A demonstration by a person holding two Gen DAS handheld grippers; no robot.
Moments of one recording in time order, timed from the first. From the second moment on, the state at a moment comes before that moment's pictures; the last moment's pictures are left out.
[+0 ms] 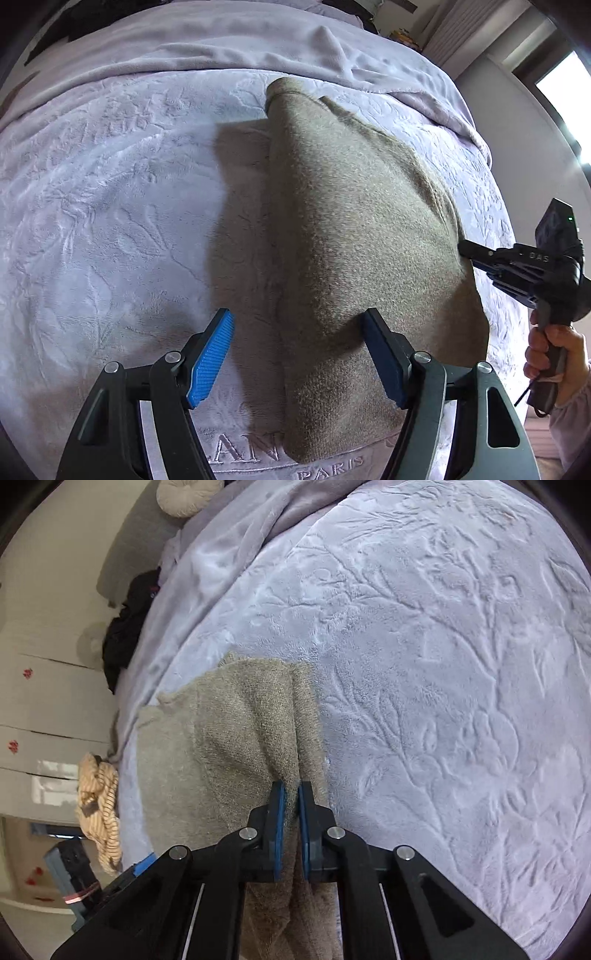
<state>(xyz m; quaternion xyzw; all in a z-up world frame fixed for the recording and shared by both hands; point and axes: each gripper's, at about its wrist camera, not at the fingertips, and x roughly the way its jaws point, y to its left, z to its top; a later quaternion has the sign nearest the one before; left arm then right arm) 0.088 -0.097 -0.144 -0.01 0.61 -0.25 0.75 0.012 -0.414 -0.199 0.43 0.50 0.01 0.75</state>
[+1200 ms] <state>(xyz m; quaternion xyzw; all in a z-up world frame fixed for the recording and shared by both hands) 0.096 -0.093 -0.151 0.00 0.64 -0.26 0.72 -0.020 -0.410 -0.180 0.41 0.50 0.06 0.76</state>
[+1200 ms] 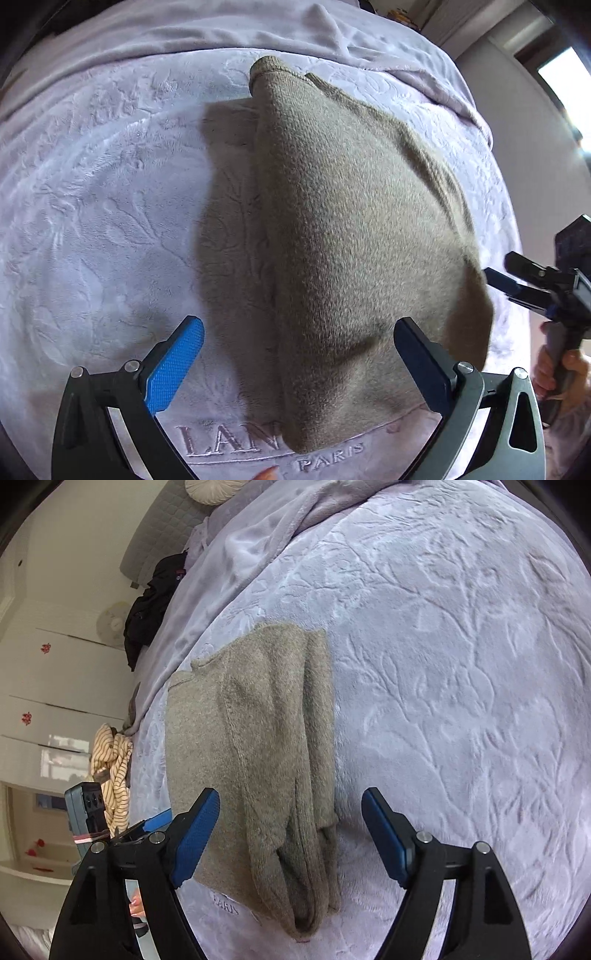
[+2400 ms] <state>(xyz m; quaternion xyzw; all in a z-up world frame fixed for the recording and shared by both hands) 0.089 -0.103 -0.157 -0.05 0.62 -0.36 0.70 0.064 -0.400 -0.224 0.49 0.49 0.18 0.70</state>
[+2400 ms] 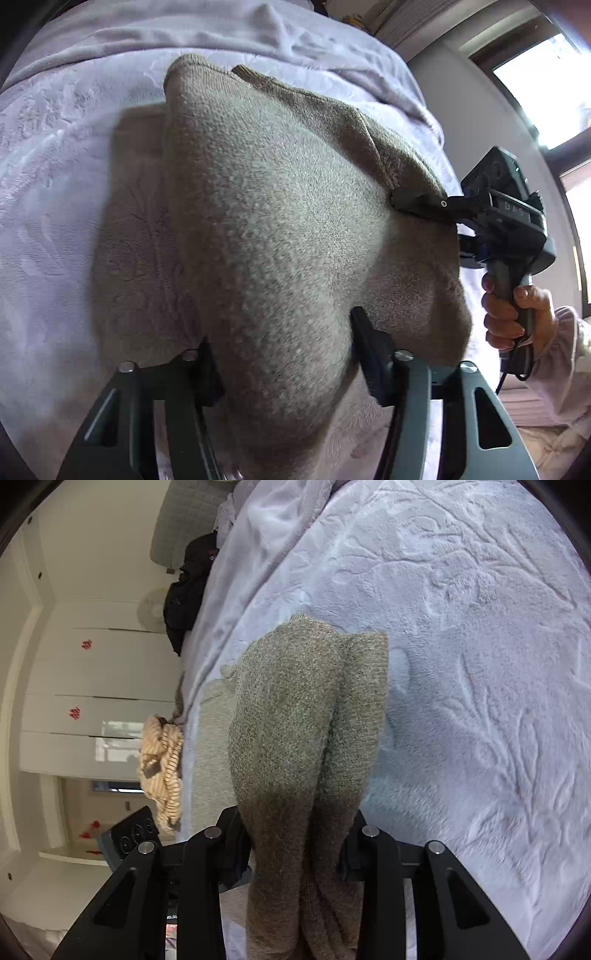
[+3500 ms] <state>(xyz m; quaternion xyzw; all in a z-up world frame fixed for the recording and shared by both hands) -0.076 0.124 -0.105 0.02 0.66 -0.32 0.68 -0.097 -0.181 -0.206 0.47 0.56 0.14 0.67</state>
